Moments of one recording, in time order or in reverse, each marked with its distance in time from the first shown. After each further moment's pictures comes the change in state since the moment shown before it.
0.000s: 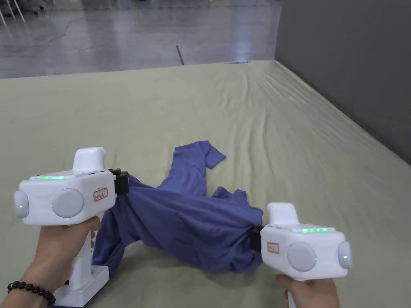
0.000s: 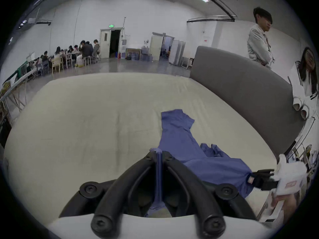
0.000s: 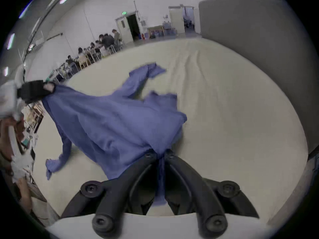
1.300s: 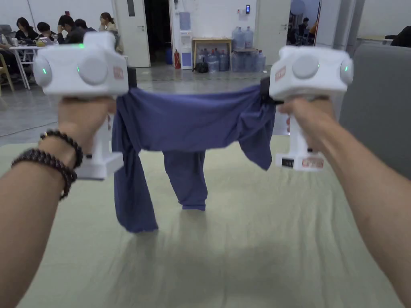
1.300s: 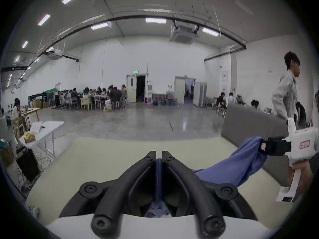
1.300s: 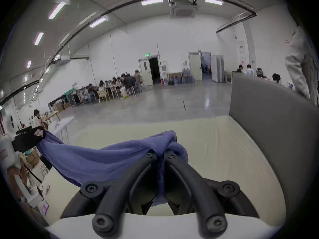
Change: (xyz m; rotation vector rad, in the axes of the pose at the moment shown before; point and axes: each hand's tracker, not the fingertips) left arm -0.090 0.303 0.013 0.355 0.277 -0.030; right arm -0.126 0.419 -0.039 0.313 0.105 0.121
